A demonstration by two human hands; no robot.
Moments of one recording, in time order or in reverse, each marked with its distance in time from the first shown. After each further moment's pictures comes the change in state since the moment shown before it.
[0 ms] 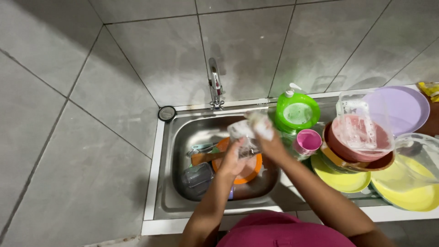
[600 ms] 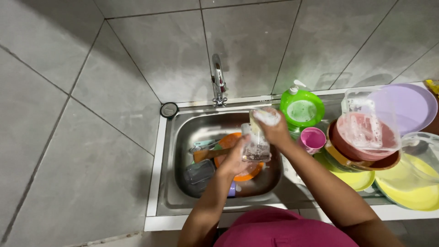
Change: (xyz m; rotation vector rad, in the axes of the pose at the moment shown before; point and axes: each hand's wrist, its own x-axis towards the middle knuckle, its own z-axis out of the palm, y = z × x) left_hand -0.003 0.014 0.008 -0.134 -0.185 -0.267; right_hand 0.028 -0.049 0.007 -0.140 0.051 -0.376
